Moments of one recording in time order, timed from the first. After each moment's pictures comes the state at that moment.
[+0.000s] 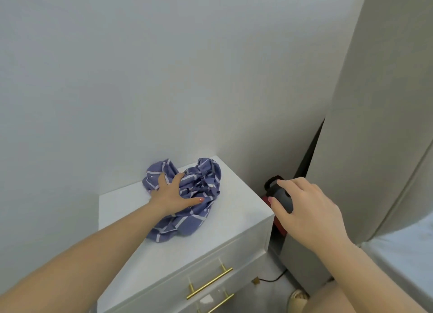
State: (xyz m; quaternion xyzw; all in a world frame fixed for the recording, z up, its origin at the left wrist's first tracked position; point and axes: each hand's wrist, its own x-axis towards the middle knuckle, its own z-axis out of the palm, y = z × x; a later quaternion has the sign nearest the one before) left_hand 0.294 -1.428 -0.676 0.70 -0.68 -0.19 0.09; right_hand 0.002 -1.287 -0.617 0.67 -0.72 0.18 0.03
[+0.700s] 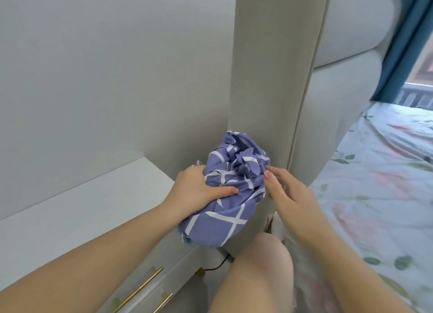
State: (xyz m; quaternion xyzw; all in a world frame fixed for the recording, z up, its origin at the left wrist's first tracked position) left_hand 0.070 -1.323 -0.602 0.44 -0.78 -0.34 0.27; right_hand -0.105 -1.206 -0.608 0.51 -0.69 0.48 -0.19
